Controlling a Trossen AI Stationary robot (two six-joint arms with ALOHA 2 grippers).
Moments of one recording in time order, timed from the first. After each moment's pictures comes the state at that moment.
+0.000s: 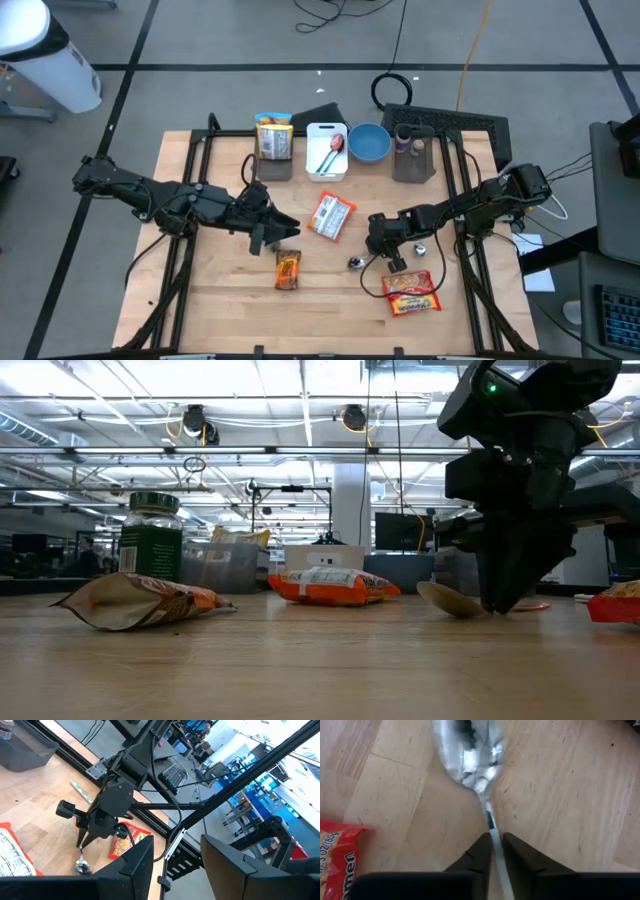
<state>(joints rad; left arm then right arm) -0.30 1.16 1.07 -0.08 -0.19 -0.81 0.16 1.54 0.66 -0.21 -0.11 -0.13</state>
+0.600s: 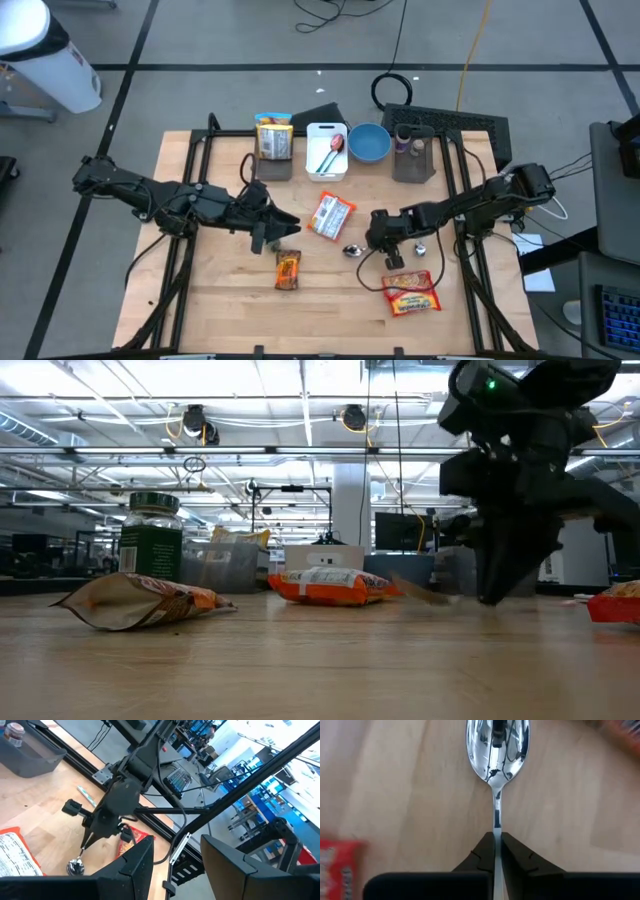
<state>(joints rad) -0.30 1.16 1.07 -0.08 -0.22 -0.80 0.15 1.49 0.66 -0.22 -0.07 -0.04</state>
